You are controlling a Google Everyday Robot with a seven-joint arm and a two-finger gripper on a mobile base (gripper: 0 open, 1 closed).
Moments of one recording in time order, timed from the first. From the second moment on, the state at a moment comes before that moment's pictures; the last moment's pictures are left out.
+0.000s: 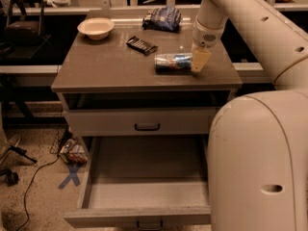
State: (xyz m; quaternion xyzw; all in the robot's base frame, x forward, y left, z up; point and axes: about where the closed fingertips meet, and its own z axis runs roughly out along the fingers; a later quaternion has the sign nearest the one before) arm 0.721 -0.155 0.836 -0.68 0.73 -0.02 0.11
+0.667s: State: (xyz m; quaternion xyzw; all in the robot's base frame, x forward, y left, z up) arm 0.713 -0.155 0.843 -0.67 0.73 0.00 0.13
